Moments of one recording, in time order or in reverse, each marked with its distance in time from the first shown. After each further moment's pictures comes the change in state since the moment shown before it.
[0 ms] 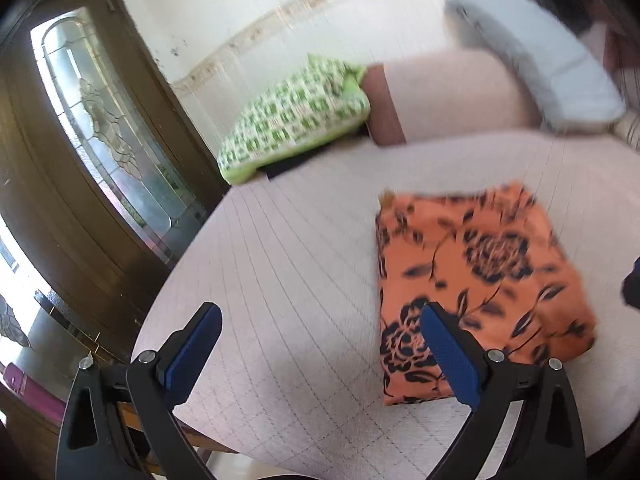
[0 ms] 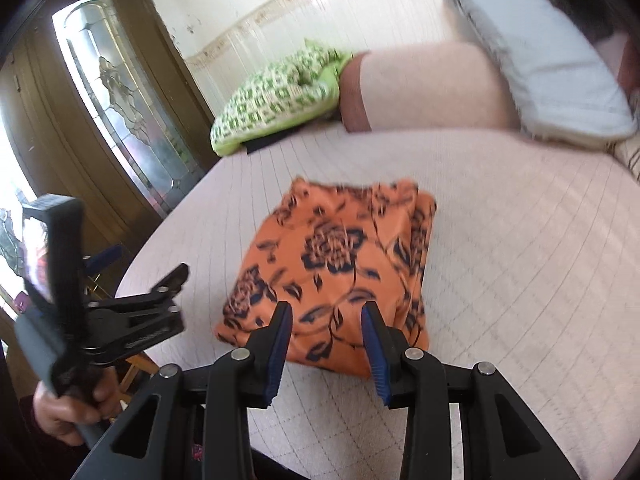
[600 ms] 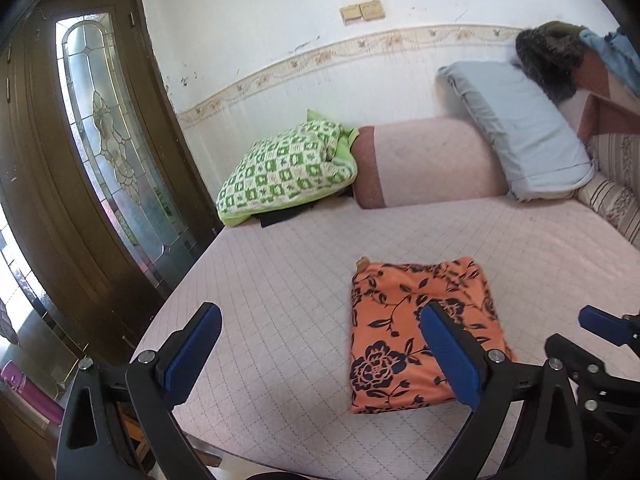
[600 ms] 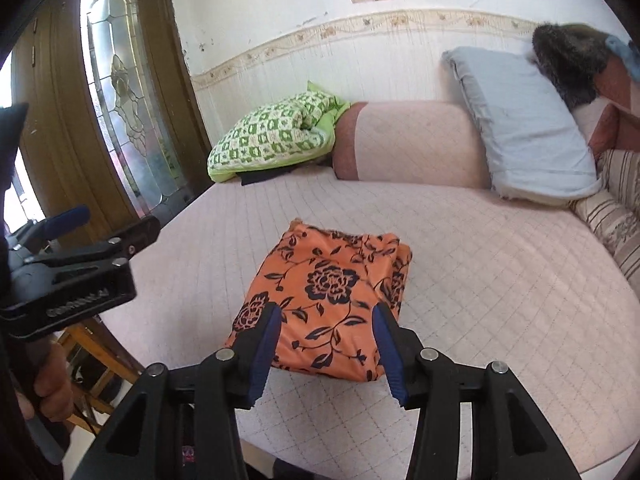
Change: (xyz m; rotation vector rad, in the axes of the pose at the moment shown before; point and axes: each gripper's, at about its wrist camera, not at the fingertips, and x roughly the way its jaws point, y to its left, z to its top) left arm -0.096 0.021 0.031 -0.072 -0.133 -0.093; right arm -0.070 0.048 0.005 -0.095 -0.125 -0.134
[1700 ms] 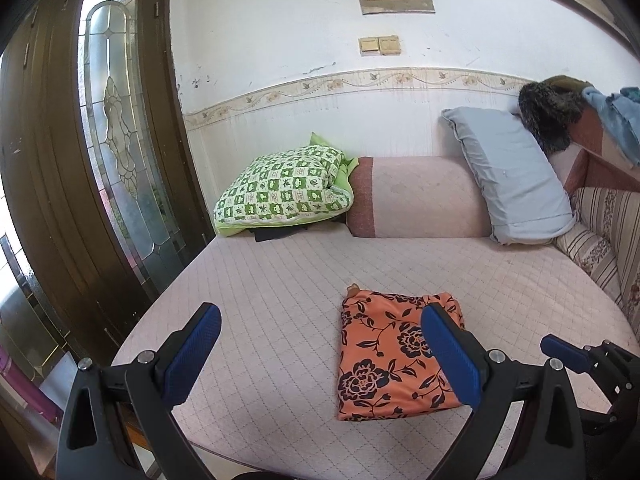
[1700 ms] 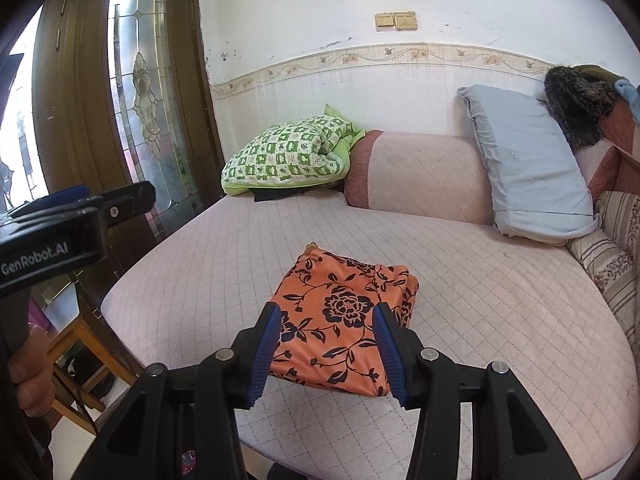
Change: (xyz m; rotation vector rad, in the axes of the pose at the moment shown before) left arm -0.044 0.041 0.014 -0.128 -0.060 -0.069; right arm -0.029 0.038 0.014 -0.076 -0.062 -0.004
